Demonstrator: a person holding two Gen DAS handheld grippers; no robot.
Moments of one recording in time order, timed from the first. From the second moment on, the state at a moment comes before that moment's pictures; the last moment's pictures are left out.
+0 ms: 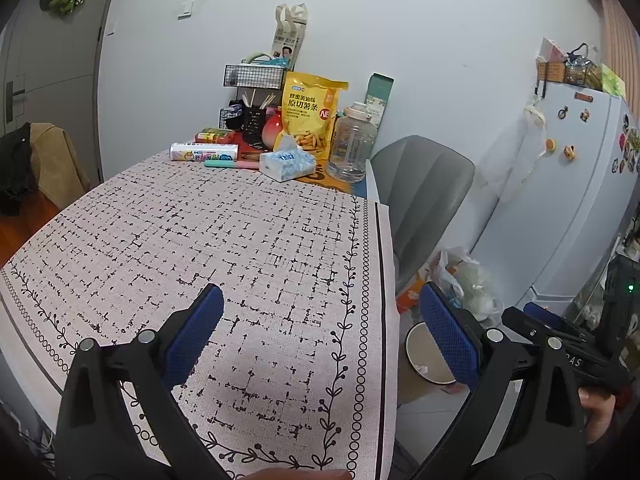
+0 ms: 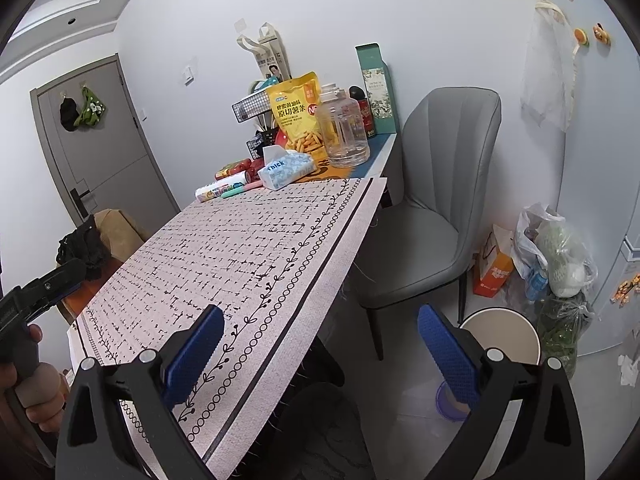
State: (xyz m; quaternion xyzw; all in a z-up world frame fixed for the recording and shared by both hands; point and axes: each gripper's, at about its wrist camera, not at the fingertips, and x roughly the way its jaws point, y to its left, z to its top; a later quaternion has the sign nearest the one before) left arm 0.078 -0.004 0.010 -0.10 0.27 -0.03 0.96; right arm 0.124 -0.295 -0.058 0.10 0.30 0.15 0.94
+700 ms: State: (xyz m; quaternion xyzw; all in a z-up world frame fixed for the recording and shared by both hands) left arm 0.078 -0.006 0.008 -0.09 0.27 -0.02 0.96; right arm 0.122 -0.291 -0.058 0.10 0.30 0.15 0.93
